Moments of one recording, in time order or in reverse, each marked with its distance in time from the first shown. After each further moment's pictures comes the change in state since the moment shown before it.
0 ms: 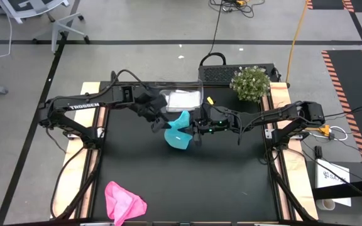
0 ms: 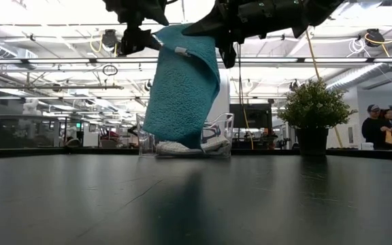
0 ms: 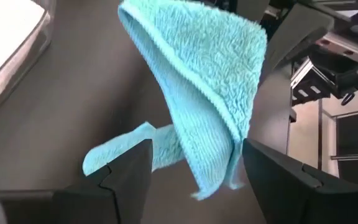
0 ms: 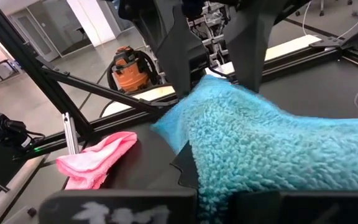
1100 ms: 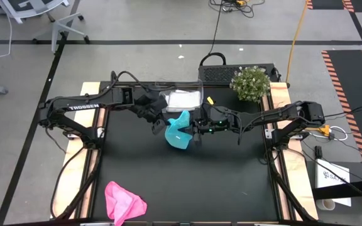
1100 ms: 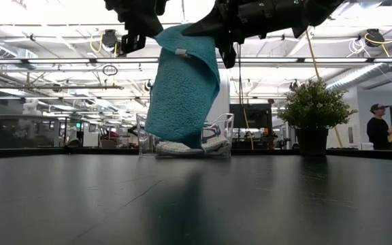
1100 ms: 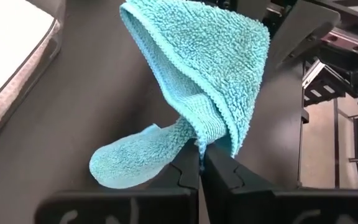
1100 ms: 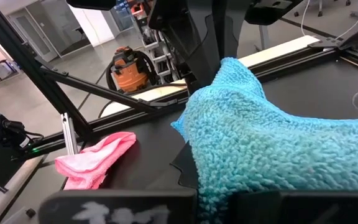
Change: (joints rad) left arm -0.026 -0.003 -0.001 0.002 -0.066 0.012; right arm 0.000 0.000 0.000 -0.001 0.005 -0.002
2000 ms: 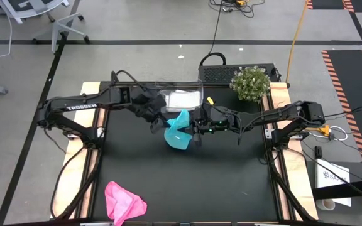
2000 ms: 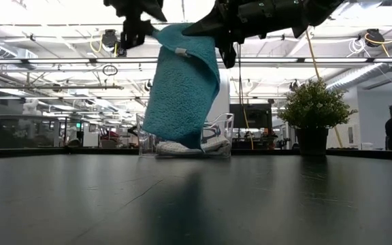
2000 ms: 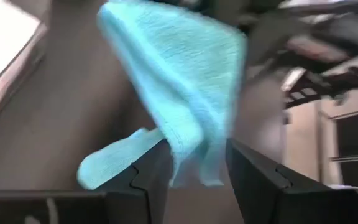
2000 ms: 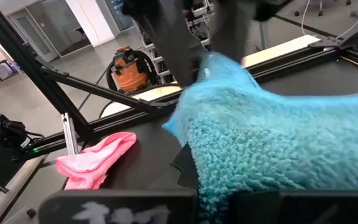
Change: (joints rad) left arm 0.002 -0.027 -0.001 0.016 0.052 -0.013; right arm 0.000 0.000 0.000 0.000 0.000 0.002
